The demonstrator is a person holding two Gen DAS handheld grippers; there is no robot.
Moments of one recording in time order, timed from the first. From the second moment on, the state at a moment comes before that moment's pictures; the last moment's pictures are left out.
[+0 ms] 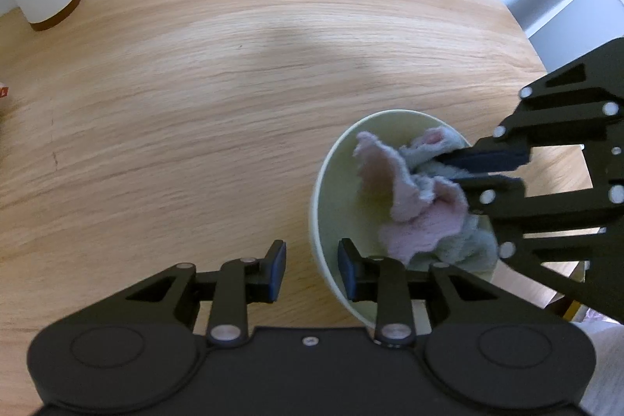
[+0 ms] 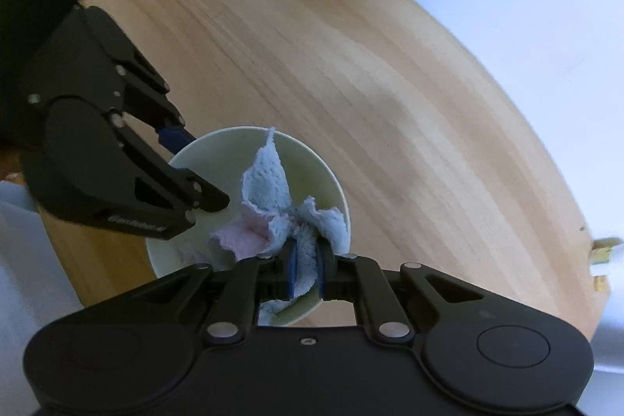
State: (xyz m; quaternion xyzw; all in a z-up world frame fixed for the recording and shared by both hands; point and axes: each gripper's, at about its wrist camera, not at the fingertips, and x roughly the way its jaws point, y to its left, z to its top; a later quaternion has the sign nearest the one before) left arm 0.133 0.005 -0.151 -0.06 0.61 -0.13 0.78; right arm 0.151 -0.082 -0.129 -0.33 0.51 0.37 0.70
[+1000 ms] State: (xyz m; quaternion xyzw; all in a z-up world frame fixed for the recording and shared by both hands) left arm 0.141 -0.003 -0.146 -0.06 0.61 -0.13 0.78; right arm 0.174 -0.098 -0.125 -0.31 0.61 0.41 0.60
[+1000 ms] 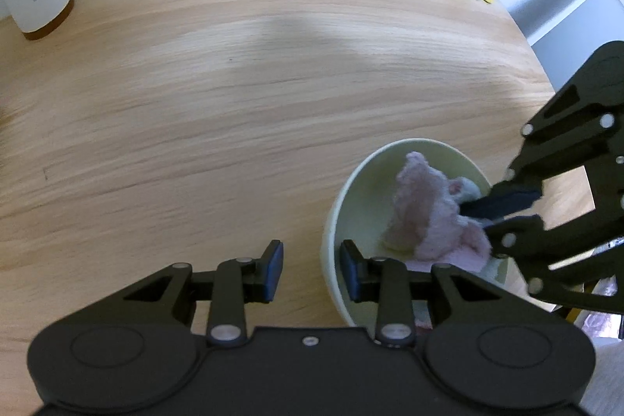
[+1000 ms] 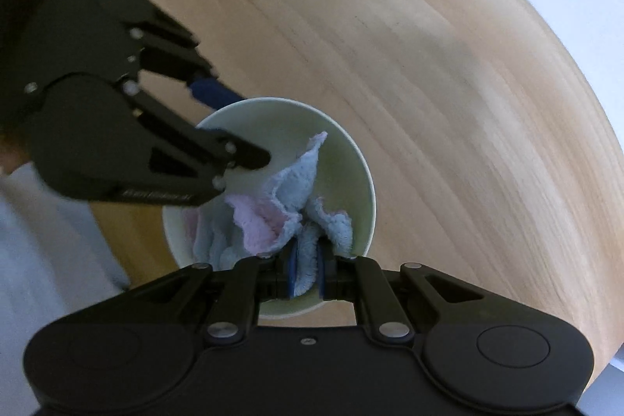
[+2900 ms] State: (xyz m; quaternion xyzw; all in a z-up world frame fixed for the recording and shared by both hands) left arm 0.158 0.002 -0.145 -0.11 0.63 -0.12 0.76; right arm 0.146 -0.110 -0.144 -0.20 0.61 0.45 0.62
